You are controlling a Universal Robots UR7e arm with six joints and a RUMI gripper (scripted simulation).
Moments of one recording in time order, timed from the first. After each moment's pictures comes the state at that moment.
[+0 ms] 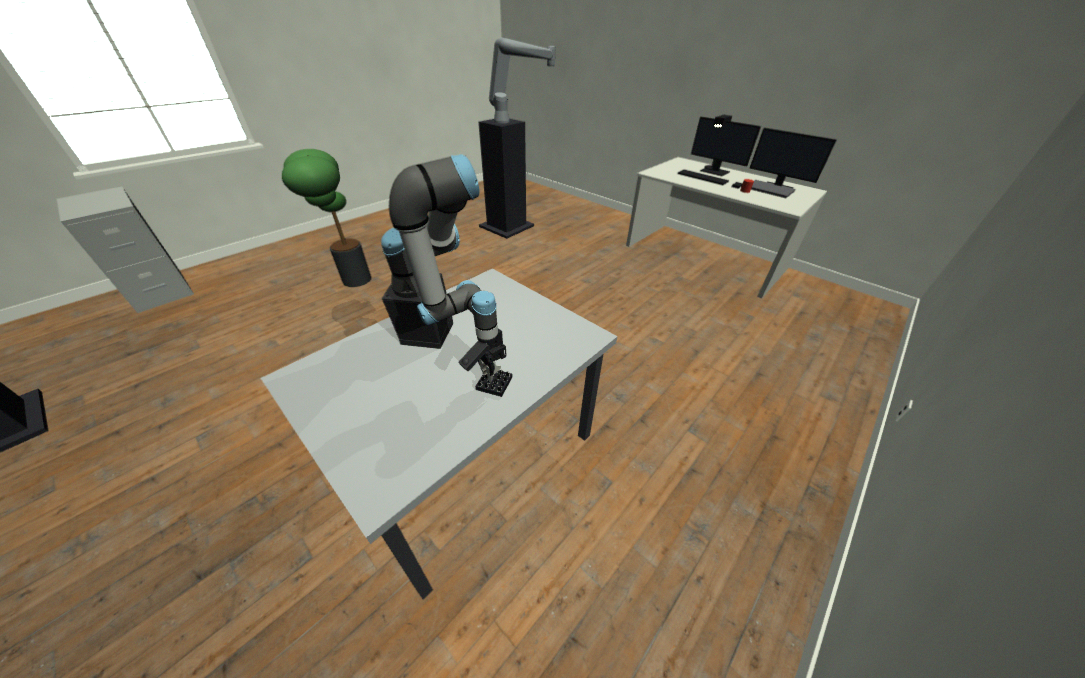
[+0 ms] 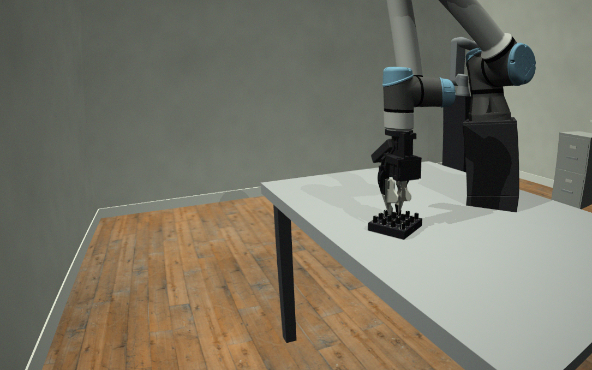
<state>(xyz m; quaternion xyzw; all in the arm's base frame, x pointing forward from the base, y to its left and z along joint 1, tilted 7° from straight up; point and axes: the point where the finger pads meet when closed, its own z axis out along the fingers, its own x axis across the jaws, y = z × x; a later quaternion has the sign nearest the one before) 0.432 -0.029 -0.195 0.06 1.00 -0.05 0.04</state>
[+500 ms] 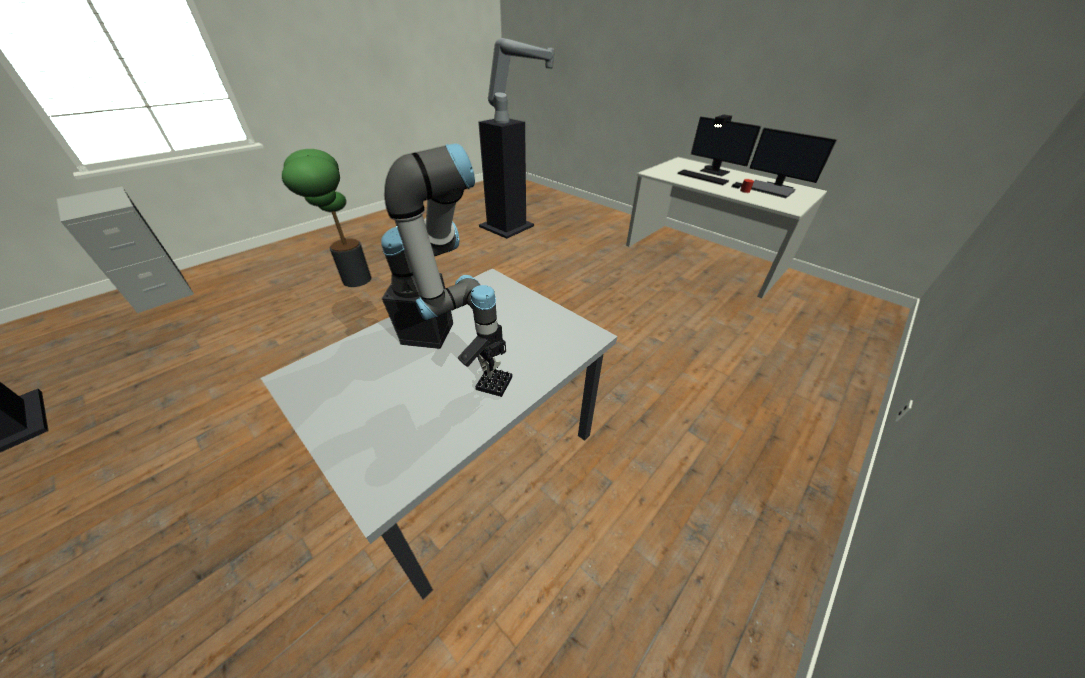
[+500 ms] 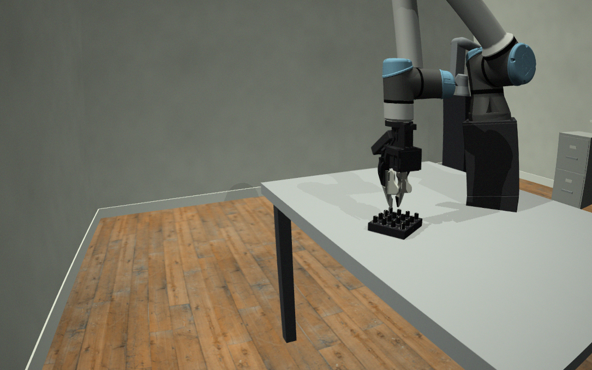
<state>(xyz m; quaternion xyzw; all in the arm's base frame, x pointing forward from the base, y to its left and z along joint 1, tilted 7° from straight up) 0.431 -0.027 -0.173 0.06 1.00 -0.05 0.04</state>
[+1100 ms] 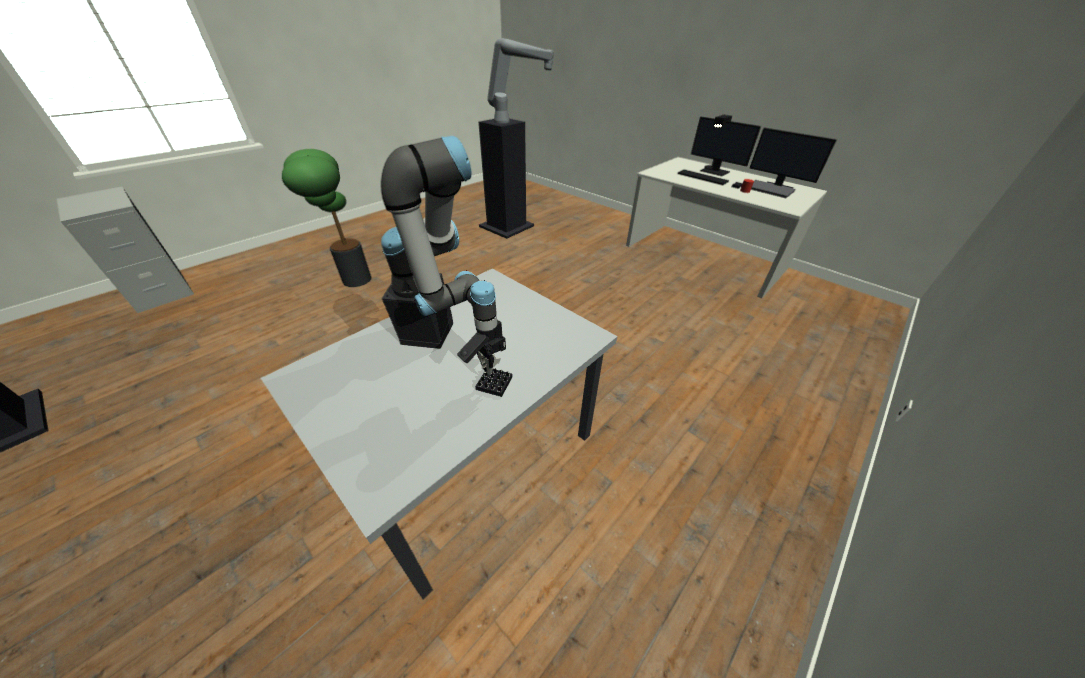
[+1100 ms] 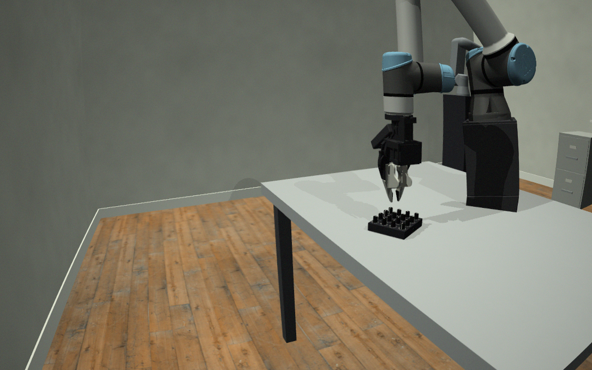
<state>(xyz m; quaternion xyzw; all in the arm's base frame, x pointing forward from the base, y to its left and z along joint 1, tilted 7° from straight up) 0.429 -0.025 -0.157 0.06 1.00 -0.05 0.04</state>
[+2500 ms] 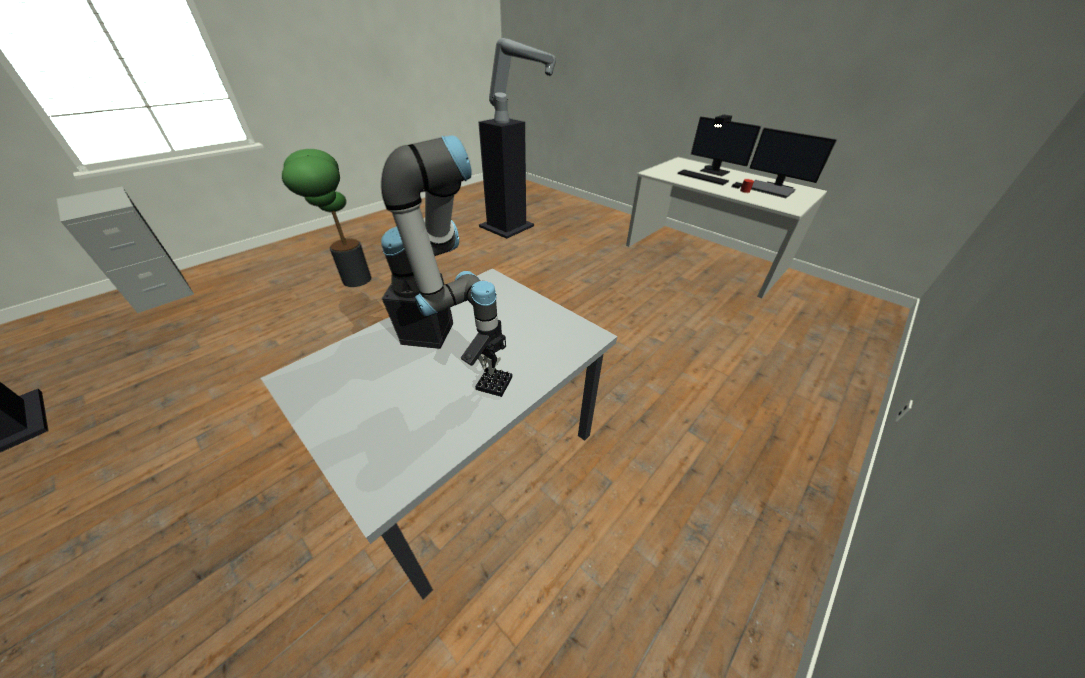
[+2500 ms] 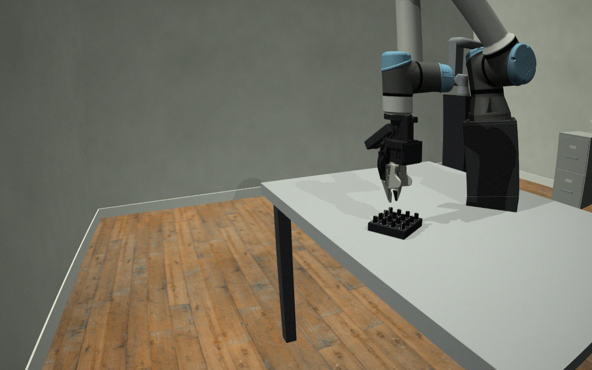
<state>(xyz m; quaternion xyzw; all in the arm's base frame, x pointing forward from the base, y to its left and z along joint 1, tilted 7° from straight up) 0.435 -0.025 -0.156 -0.04 1.00 -0.06 0.03</state>
